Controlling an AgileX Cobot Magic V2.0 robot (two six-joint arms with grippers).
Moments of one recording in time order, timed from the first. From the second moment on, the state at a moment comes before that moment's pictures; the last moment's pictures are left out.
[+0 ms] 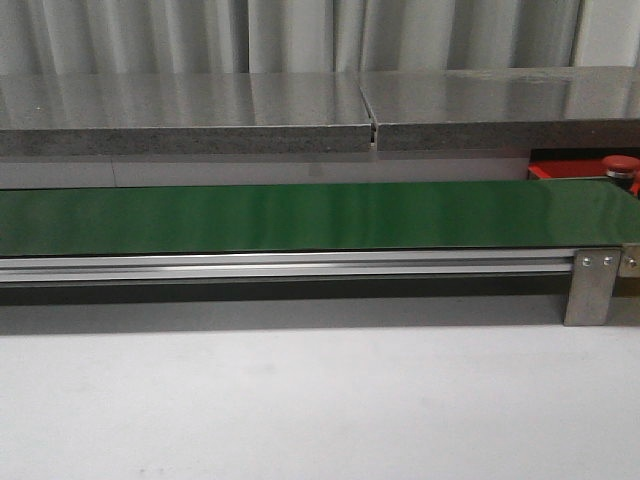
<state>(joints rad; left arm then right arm) -0.12 0.61 -0.64 -0.04 0.58 -0.06 -0.03 0.28 -0.44 0.15 0.54 -0.23</state>
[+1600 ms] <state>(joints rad) 0.55 1.71 -1.31 -0.04 0.94 -0.12 -0.03 0.28 -0.44 0.15 0.54 -0.23</state>
